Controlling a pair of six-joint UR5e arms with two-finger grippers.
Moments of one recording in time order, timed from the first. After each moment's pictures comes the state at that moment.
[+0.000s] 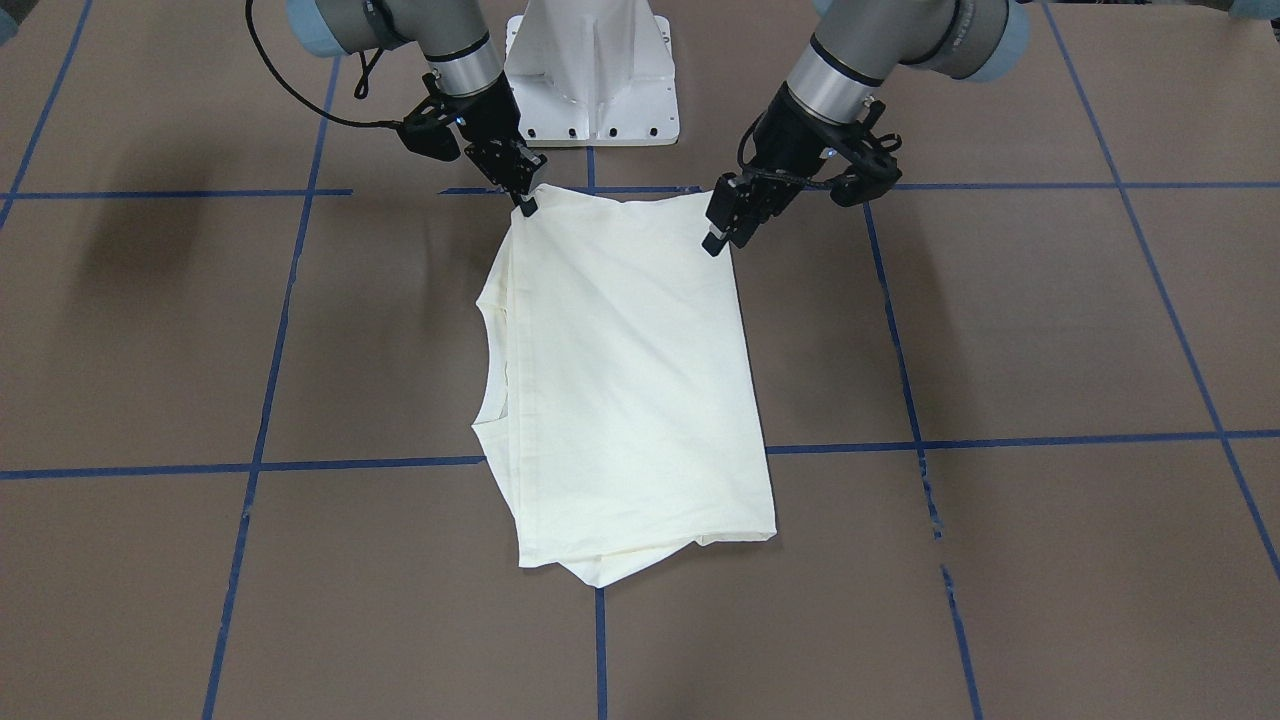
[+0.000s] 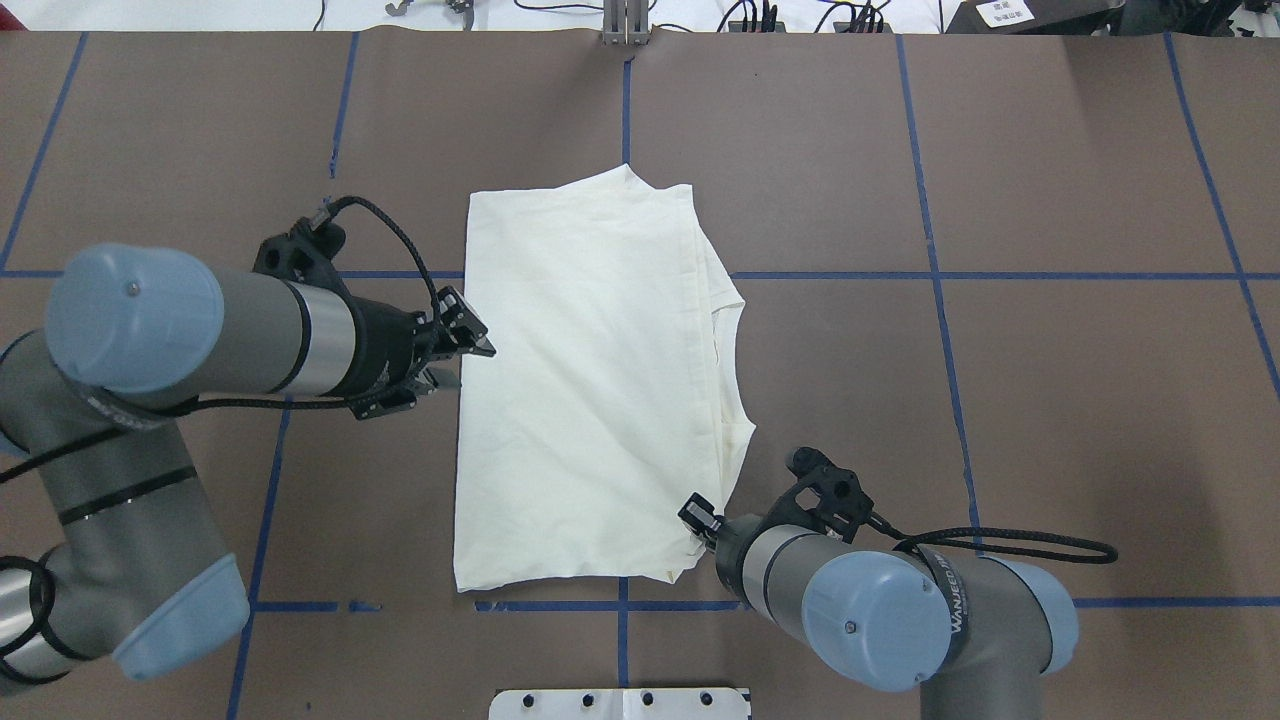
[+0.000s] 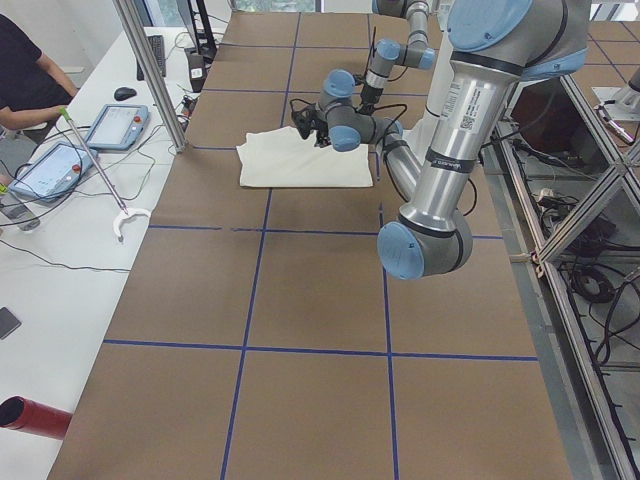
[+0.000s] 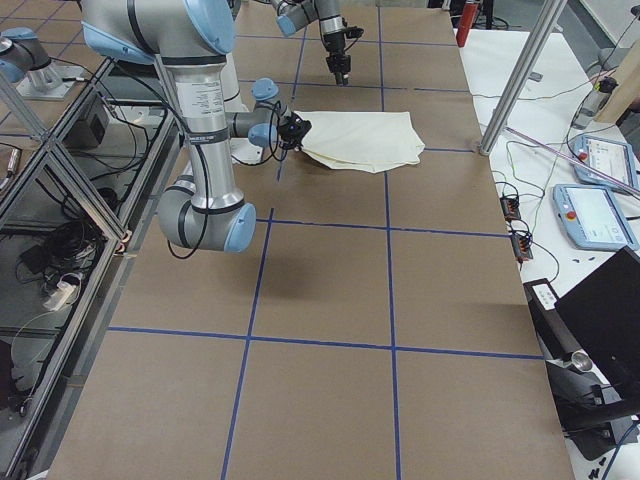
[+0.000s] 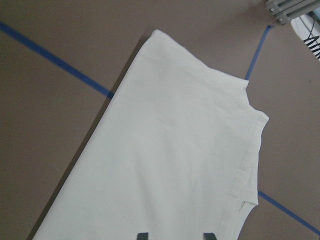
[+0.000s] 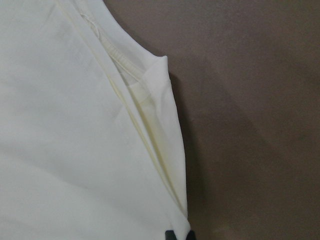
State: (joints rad) left arm -0.49 -1.89 -2.02 -1.99 -1.77 -1.98; right arm 0.14 -1.26 1.97 -1.24 1.40 2.15
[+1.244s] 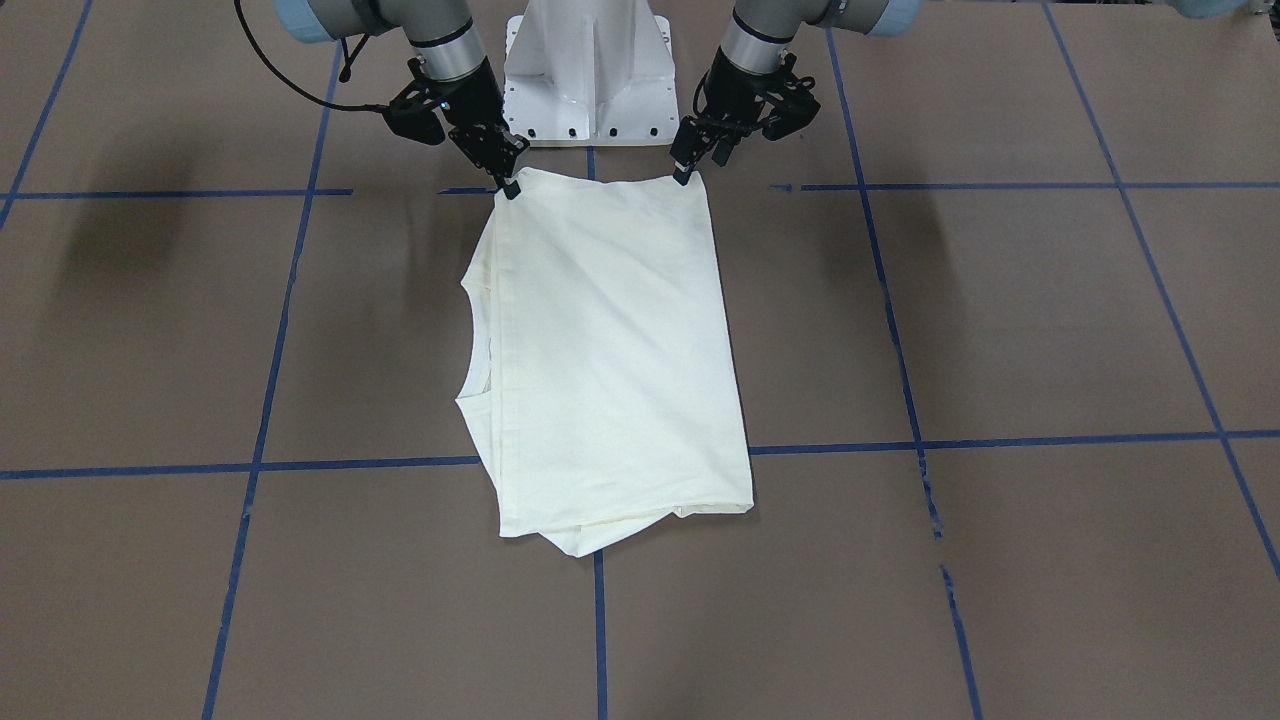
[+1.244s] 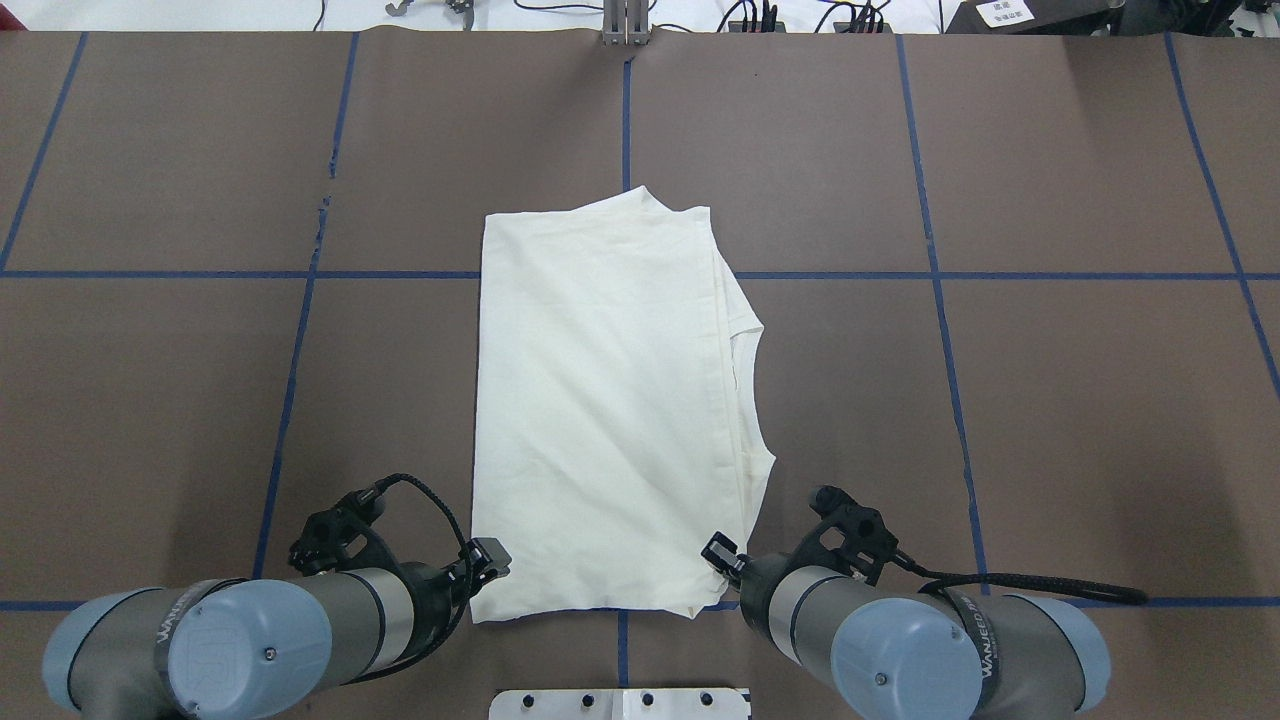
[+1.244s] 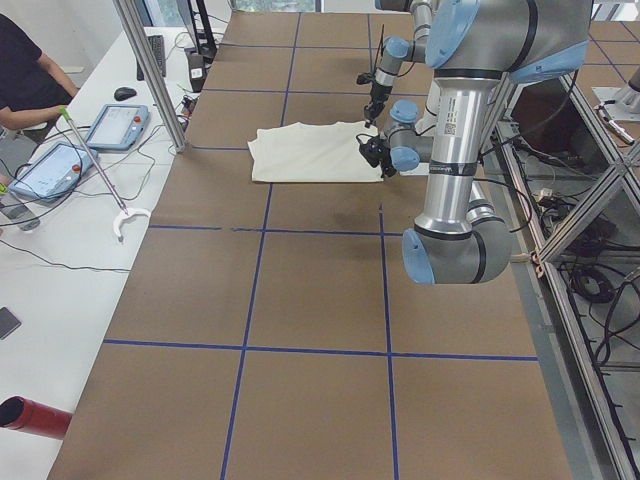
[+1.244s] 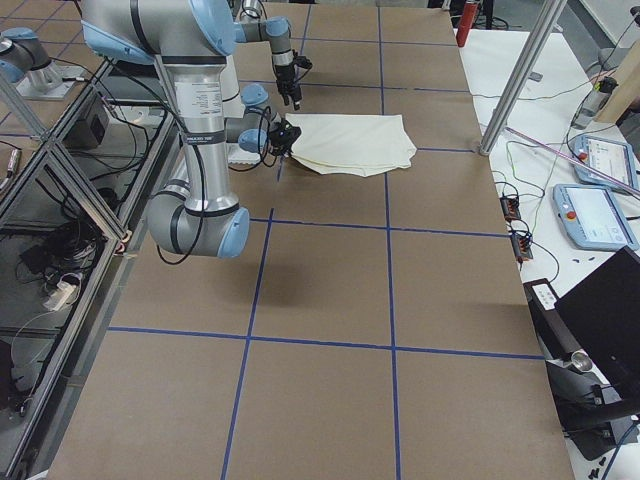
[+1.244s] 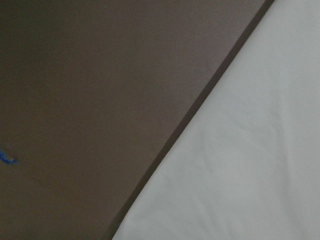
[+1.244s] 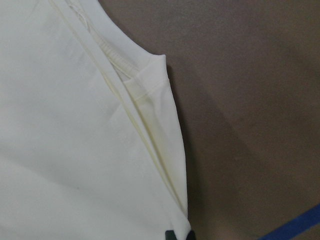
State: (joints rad) left arm -0.12 -1.79 -2.03 -1.93 -1.51 -2.18; right arm 0.09 -1.31 2.00 -1.23 1.37 2.16
